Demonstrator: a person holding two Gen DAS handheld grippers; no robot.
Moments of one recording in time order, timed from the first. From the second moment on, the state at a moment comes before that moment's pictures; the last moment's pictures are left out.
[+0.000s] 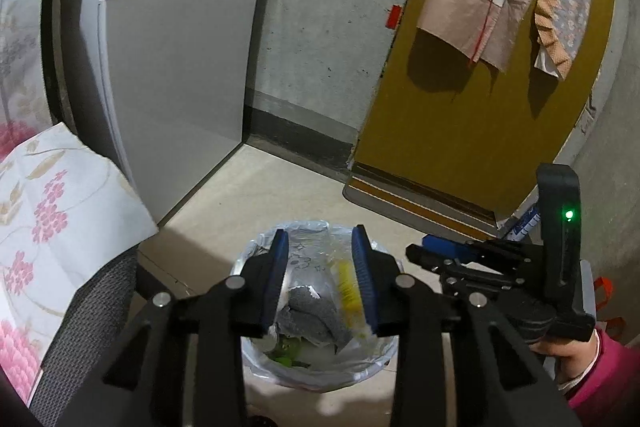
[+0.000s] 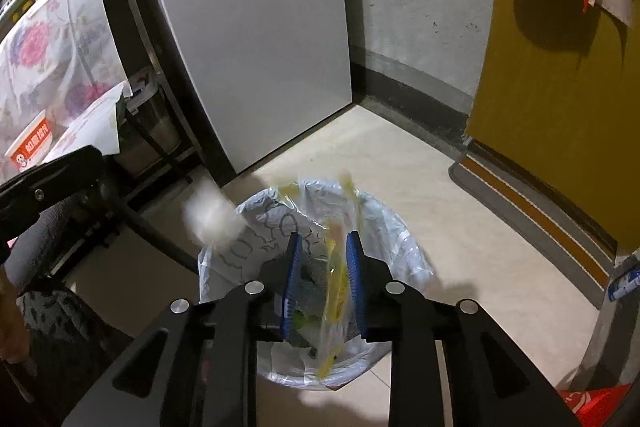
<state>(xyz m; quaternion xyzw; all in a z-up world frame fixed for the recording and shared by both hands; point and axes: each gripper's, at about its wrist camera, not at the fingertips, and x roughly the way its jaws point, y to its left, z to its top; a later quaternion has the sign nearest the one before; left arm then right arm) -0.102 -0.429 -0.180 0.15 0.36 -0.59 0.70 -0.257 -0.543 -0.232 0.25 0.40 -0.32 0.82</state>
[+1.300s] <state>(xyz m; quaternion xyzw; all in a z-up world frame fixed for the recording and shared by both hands) 0.038 -0.098 -0.079 0.05 0.34 -0.23 0.91 -0.022 -0.337 -0.075 0.10 0.32 -0.06 0.94</state>
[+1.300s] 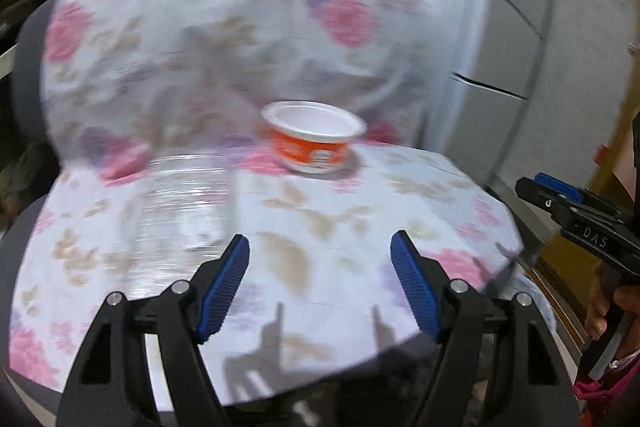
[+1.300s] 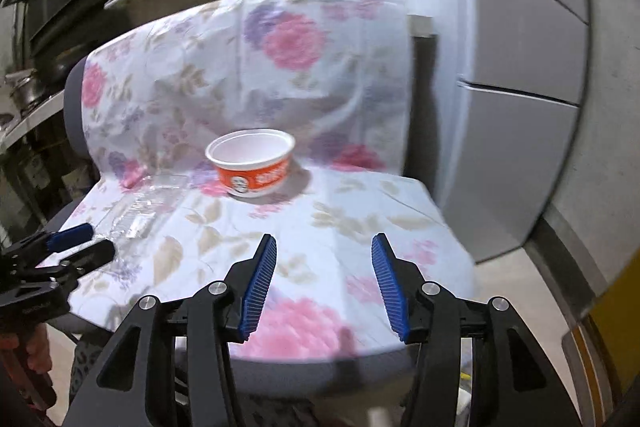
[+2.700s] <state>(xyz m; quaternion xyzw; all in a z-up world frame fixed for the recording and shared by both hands) 0.173 0.017 -0.149 -0.02 0.44 -0.11 0.89 0.164 -0.311 -0.109 0.17 0.37 -0.03 0.91</state>
